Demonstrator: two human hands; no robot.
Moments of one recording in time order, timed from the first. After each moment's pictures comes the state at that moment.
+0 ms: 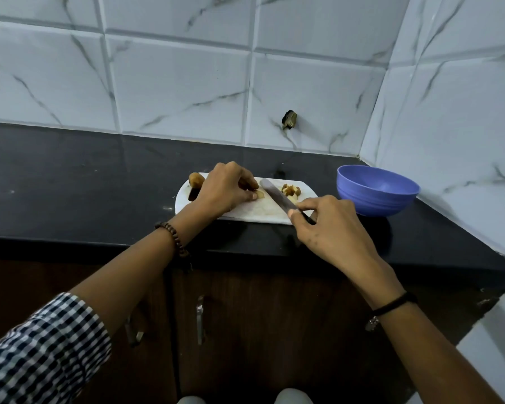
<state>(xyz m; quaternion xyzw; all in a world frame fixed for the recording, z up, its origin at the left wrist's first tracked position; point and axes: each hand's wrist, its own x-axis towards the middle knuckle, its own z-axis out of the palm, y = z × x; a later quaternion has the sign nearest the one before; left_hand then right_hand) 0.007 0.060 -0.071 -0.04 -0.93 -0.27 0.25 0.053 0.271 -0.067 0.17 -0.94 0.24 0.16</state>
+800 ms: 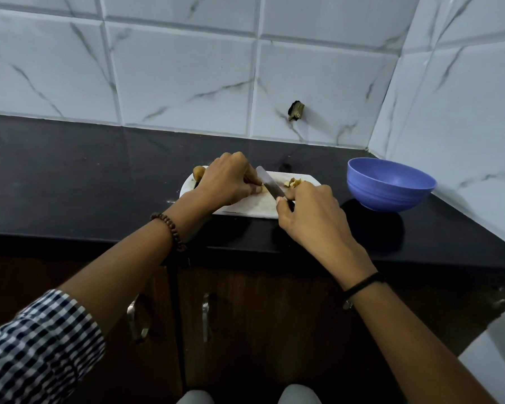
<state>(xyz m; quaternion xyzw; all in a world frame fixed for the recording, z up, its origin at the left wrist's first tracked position) 0.010 0.060 -0.060 -0.04 -0.96 -0.17 0.23 0.051 0.229 -0.064 0.16 -0.95 0.19 0.17</state>
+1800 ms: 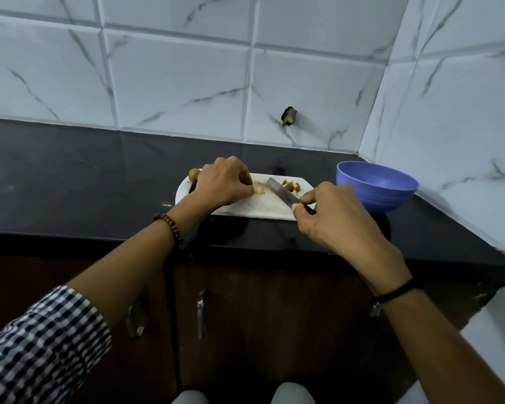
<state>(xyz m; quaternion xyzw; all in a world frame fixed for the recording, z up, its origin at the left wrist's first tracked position) 0.012 0.066 -0.061 0.01 -0.95 -0.20 0.22 0.067 0.265 -0.045 0.15 -0.96 0.17 0.15</state>
